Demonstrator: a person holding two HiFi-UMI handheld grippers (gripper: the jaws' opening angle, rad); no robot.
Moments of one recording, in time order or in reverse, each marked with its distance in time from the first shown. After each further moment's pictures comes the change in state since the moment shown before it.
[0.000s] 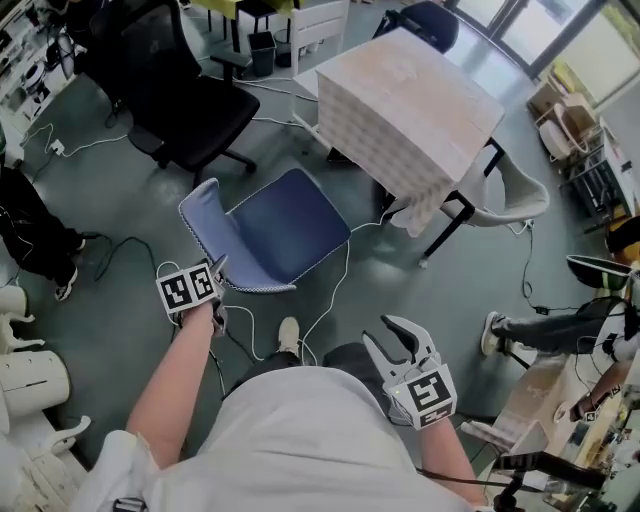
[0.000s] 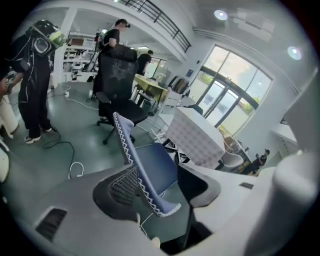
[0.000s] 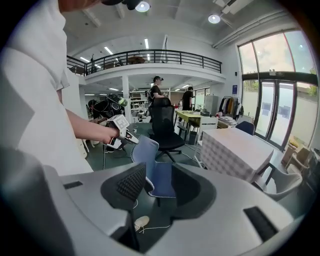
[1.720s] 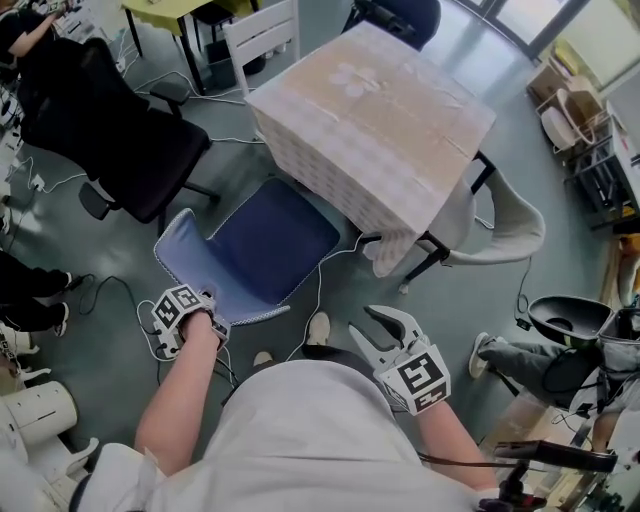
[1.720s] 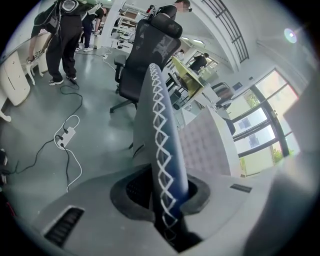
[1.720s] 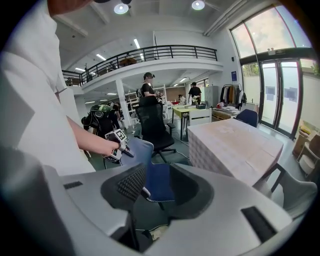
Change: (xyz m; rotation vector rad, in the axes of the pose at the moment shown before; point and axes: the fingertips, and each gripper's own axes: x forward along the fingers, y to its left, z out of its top) left arm 0.215 -0.104 0.039 -0.538 0.092 0.177; right arm 0.079 -0.300 0.023 0.098 0.042 0.114
